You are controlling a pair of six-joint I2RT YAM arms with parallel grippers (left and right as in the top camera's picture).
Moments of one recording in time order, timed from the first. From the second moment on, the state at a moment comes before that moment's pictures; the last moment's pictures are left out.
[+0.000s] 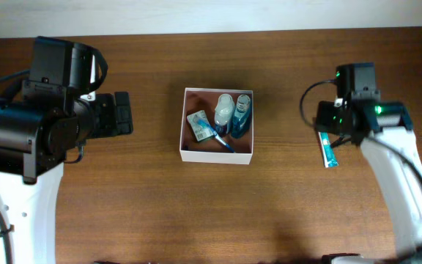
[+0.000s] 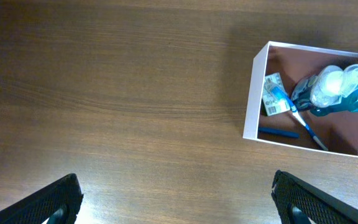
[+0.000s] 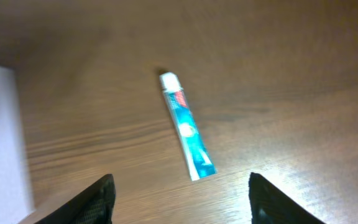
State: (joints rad) left arm -0.21 1.51 2.17 -1.69 -0.20 -0.24; right arm 0.02 1.48 1.32 -0.99 0.20 0.22
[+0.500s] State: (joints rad) left arm -0.21 1.51 2.17 -1.69 -0.20 -0.24; right arm -0.09 1.96 1.31 -0.86 0.08 0.14
